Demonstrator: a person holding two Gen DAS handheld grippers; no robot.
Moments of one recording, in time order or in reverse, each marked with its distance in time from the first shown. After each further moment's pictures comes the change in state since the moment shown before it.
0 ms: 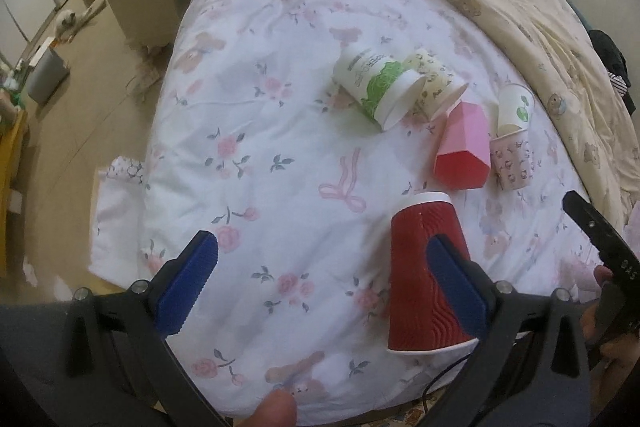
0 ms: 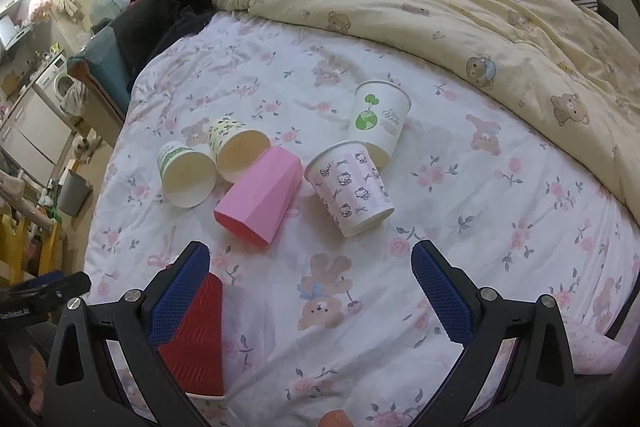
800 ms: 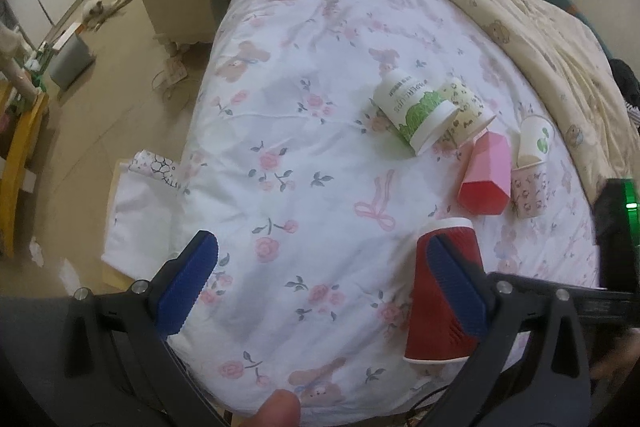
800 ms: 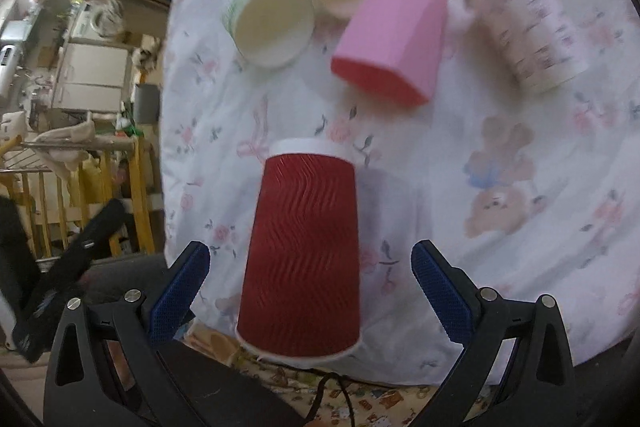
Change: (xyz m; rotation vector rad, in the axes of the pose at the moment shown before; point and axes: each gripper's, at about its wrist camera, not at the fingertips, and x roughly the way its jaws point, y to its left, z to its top) left arm -0.016 0.028 0.011 -0.092 -0.033 0.064; right arm 0.093 0.059 -0.018 0.113 0.620 0.367
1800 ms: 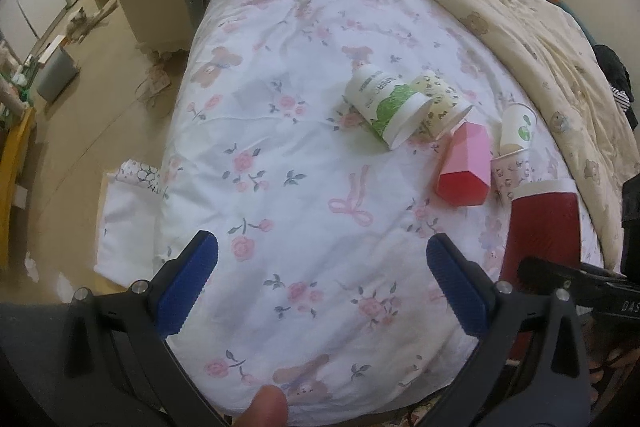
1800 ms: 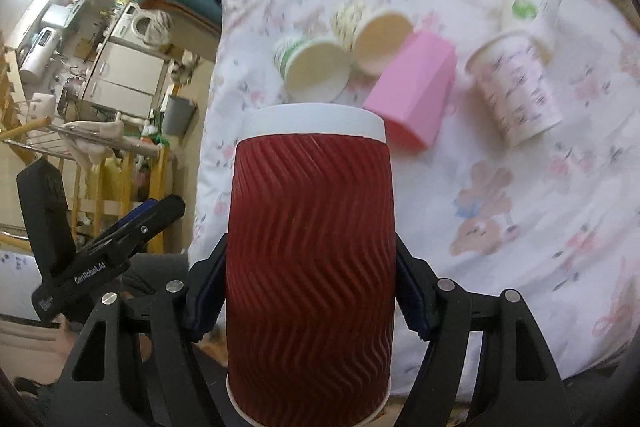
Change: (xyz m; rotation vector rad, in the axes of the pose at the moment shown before) left arm -0.002 -0.023 -0.004 0.063 -0.002 -0.047; right arm -0.057 0.011 -0.017 -0.150 -0.191 0.060
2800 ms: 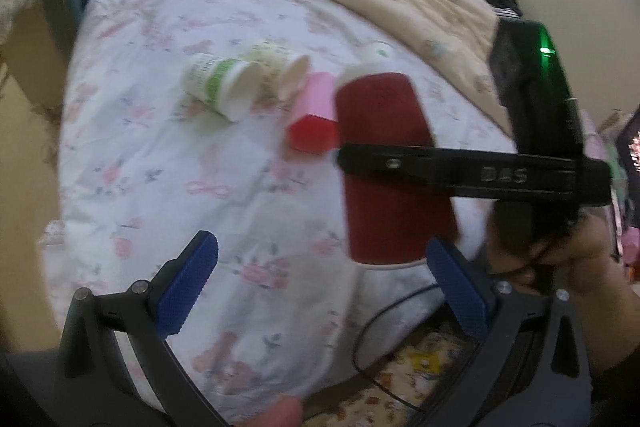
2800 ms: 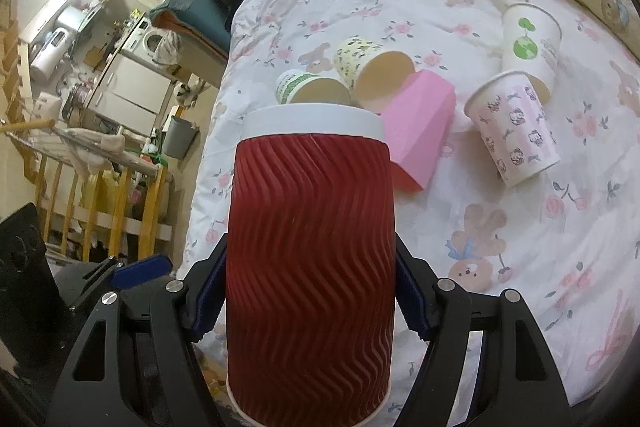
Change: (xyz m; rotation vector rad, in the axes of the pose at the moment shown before) left arm -0.021 -0.071 -0.040 0.322 0.037 -0.338; right arm 0.001 -0.005 0.000 -0.060 -0.112 -0.004
